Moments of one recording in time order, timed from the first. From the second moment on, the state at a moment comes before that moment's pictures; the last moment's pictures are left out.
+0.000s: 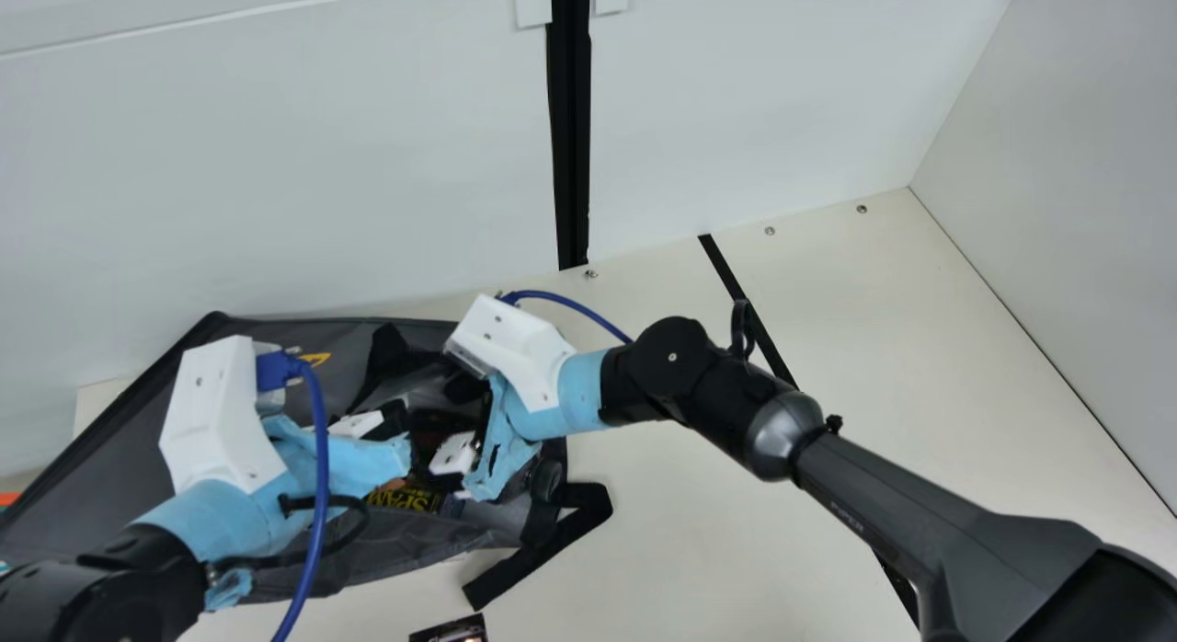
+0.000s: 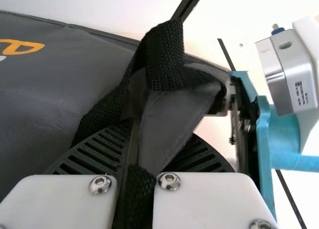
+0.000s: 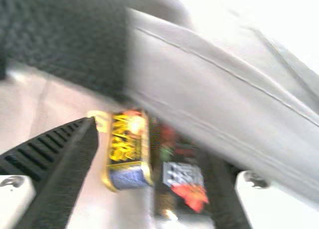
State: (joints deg) left arm -33.0 85.8 -70.6 -15.4 28.7 -14.4; right arm 16.7 99.9 -70.6 63.3 37.3 -72.4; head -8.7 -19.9
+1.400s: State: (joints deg) left arm -33.0 85.8 -70.6 -15.4 28.7 -14.4; right arm -2.2 85.6 -59.1 65.0 53.4 -82.6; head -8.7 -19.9
